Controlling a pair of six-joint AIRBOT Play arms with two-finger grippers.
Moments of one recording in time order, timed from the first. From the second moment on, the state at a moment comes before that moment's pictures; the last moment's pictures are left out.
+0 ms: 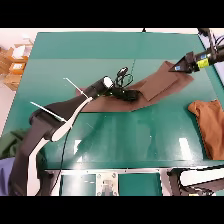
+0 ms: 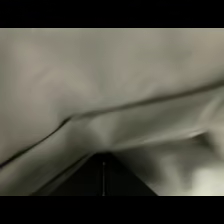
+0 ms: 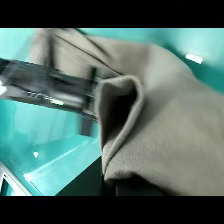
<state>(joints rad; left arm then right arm) -0.63 -2.12 1.82 0.66 -0.76 -1.35 -0.26 -1.59 1.83 -0.78 1.70 1.25</state>
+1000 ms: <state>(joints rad) -0.15 -1.87 2.04 1.53 -1.68 -1.51 0.46 -1.82 1.88 -0.73 1.16 1.39</state>
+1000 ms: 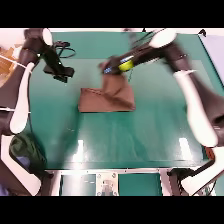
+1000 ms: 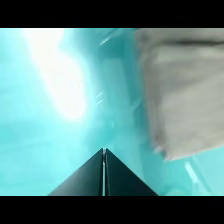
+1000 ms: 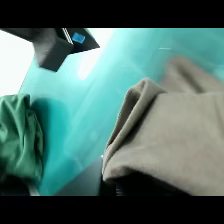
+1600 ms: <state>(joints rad) -0.12 -1.83 2.02 1.58 -1.75 -1.47 0.24 -1.89 1.89 -0.81 1.26 1.45</state>
